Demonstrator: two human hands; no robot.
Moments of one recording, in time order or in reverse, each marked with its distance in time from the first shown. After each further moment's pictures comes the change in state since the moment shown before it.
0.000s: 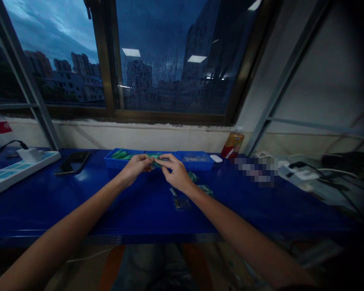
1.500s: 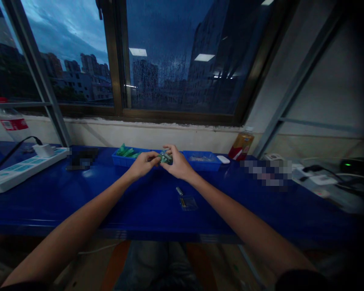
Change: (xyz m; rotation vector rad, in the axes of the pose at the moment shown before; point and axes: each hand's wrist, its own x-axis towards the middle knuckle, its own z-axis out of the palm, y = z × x) left_hand 0.012 -0.014 -0.011 0.321 -0.104 0.366; right_hand 0.028 0.002 0.001 0.097 -0.109 0.226
